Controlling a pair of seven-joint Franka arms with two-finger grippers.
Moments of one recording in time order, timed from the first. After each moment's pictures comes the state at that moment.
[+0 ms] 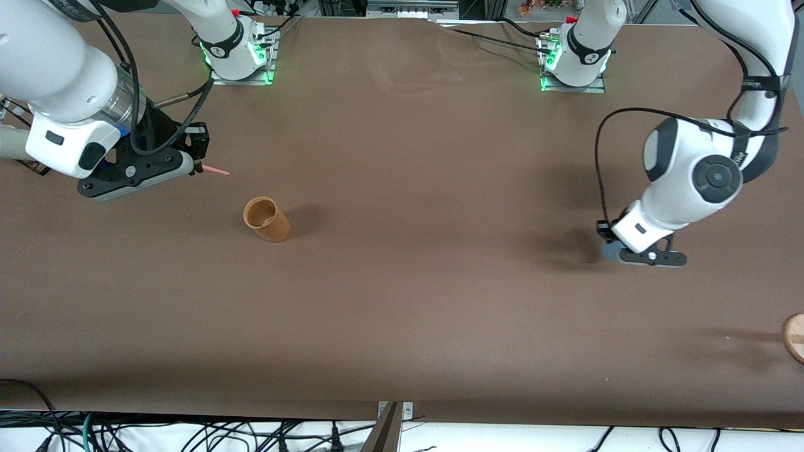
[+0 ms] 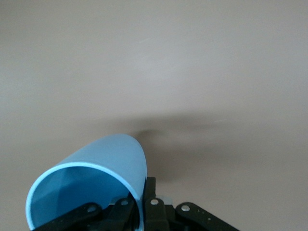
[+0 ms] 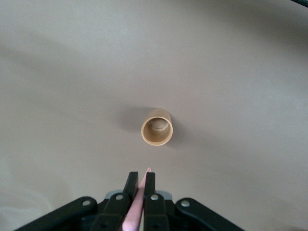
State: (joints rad) left arm 0.00 0.31 -0.15 -1.90 0.07 2.18 -0.13; right arm 0.35 0.33 -0.04 -1.10 0.05 1.36 -0.04
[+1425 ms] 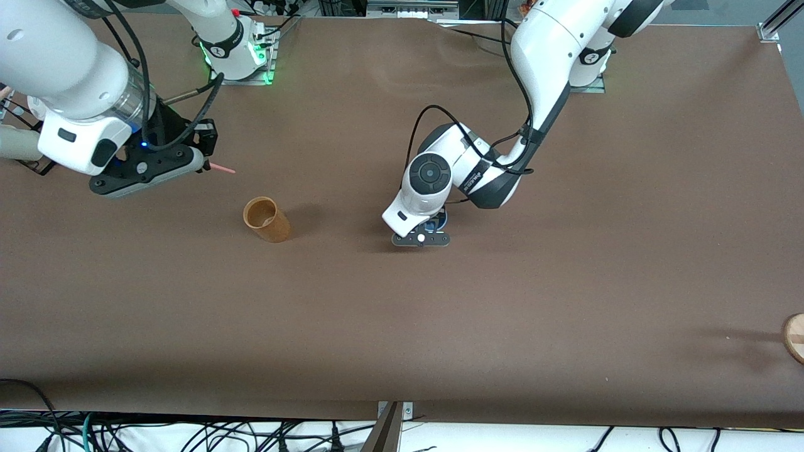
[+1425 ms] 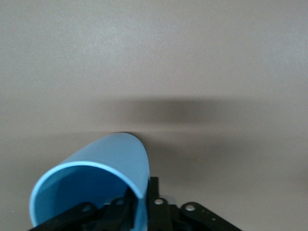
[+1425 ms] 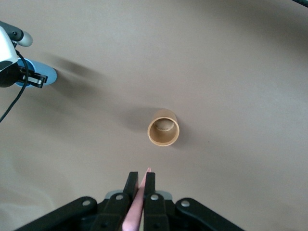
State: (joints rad) left arm -0.55 0.81 -0.19 -1.34 0.00 2.08 -0.74; right arm 0.36 0.33 -0.03 -1.09 0.05 1.37 -0.04
